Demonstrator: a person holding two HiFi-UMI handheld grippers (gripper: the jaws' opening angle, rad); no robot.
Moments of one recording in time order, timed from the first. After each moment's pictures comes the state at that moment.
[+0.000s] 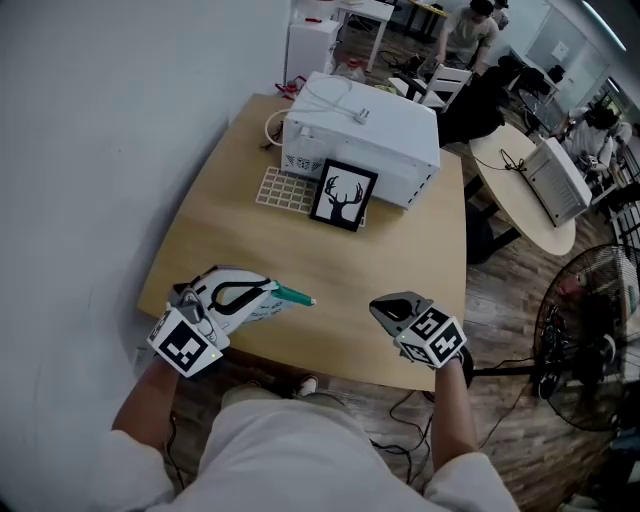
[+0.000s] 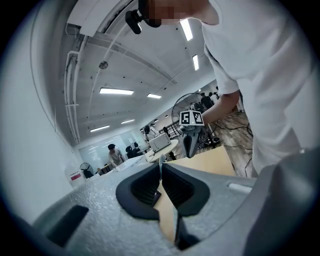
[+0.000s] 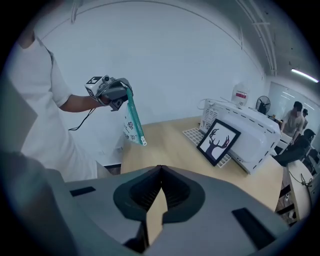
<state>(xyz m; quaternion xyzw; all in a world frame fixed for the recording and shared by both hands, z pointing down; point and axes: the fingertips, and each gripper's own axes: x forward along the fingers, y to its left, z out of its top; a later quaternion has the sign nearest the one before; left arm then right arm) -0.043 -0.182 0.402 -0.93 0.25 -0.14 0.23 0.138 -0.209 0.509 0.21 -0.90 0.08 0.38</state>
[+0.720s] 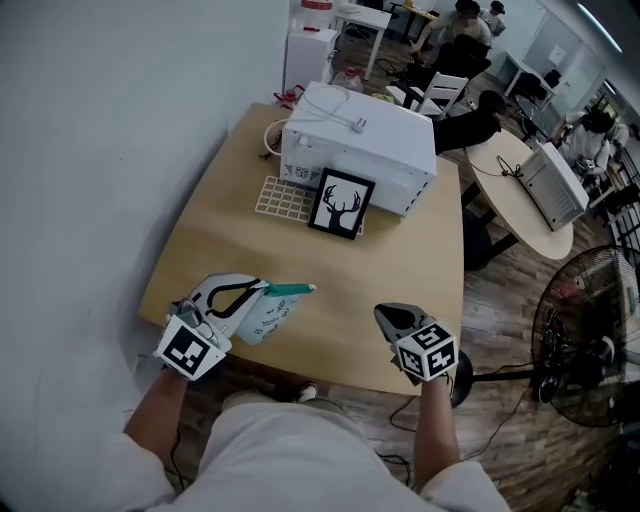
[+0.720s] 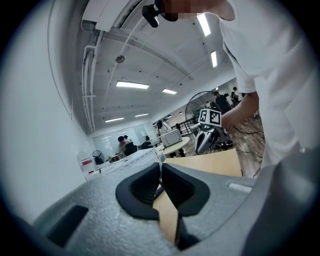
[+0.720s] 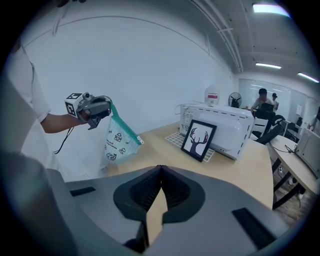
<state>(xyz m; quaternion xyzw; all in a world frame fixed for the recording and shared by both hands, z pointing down) -0.062 -0.197 0.408 -0.92 0.34 -0.14 0.16 0.159 -0.221 0.510 0.34 -0.89 0.13 0.29</state>
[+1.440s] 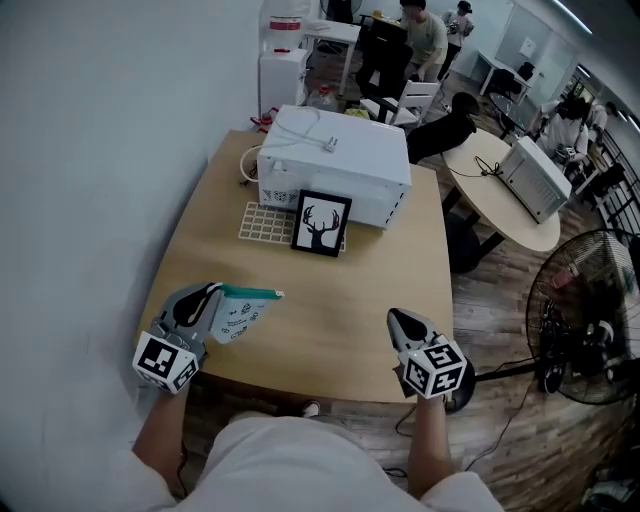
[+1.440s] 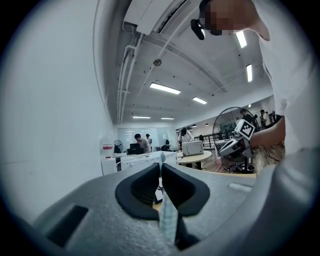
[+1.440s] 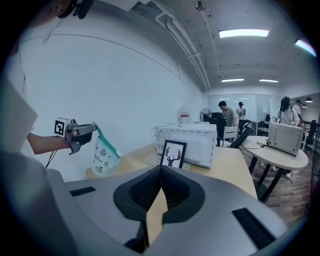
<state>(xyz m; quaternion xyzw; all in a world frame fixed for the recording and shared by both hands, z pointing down) -0.120 -0.231 0.397 -0.89 0.46 -0.04 0.05 0.213 -0.233 0.461 0.48 -0.85 0.12 0.16</state>
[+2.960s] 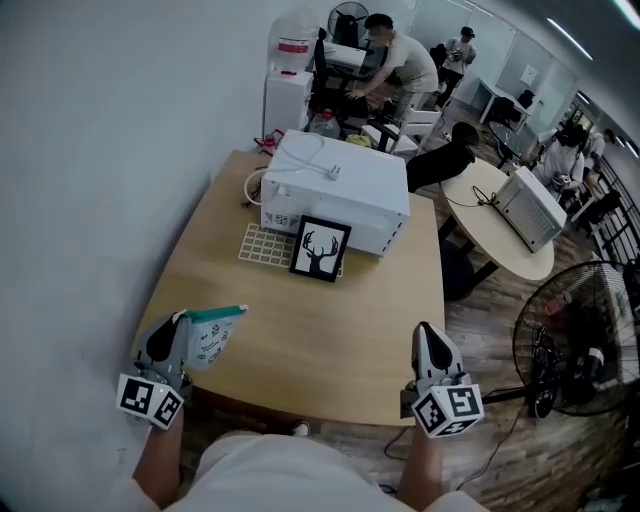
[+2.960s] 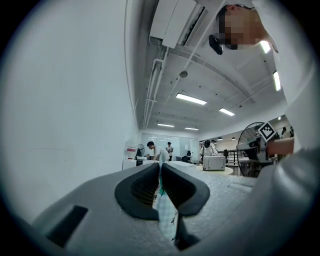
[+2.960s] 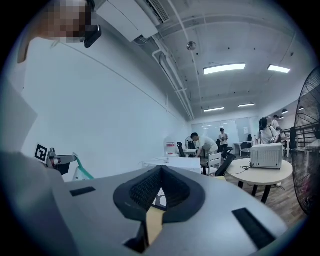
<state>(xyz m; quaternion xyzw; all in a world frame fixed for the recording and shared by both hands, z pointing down) -0.183 -0.194 0.378 -0.82 0.58 0.05 0.00 0.235 -0.218 0.341 0.57 -0.82 0.03 0.02</state>
